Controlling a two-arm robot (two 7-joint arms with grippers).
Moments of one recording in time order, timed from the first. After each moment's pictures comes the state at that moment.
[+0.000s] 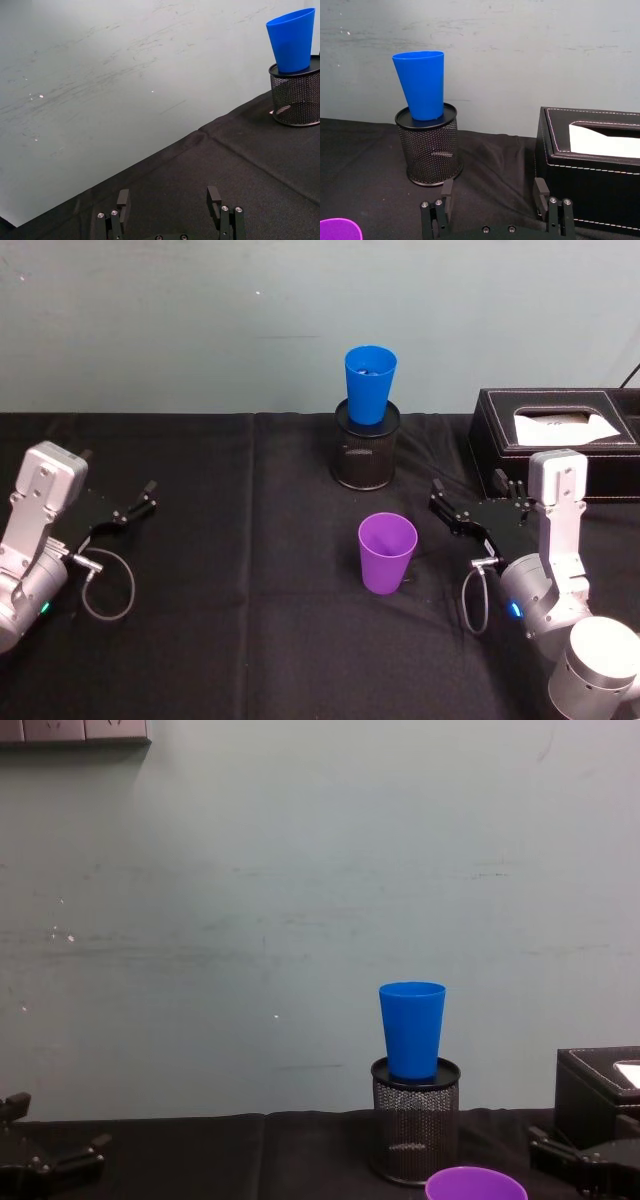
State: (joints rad) left arm -0.20 0.60 0.45 -1.41 -0.25 -0.12 0.03; right arm 0.14 0.16 -0.18 -1.35 0.12 -0.07 0.05
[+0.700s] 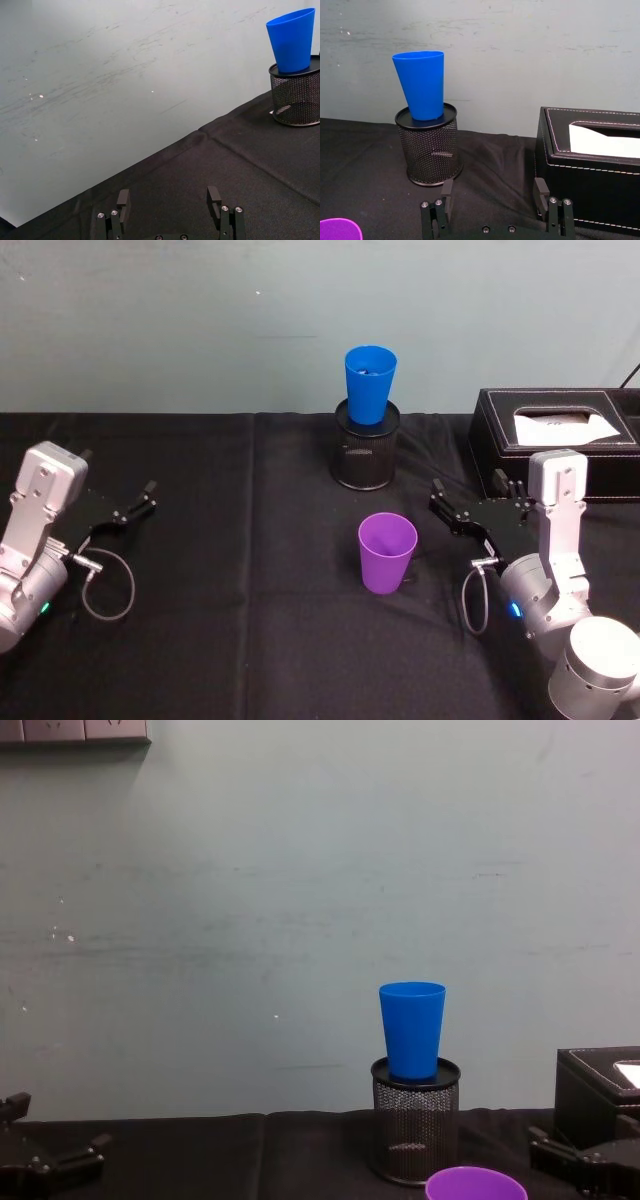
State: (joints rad) left arm -0.20 0.60 0.45 -1.41 -0.25 -0.12 0.03; right arm 0.14 0.16 -0.18 -1.35 0.12 -0.07 0.05
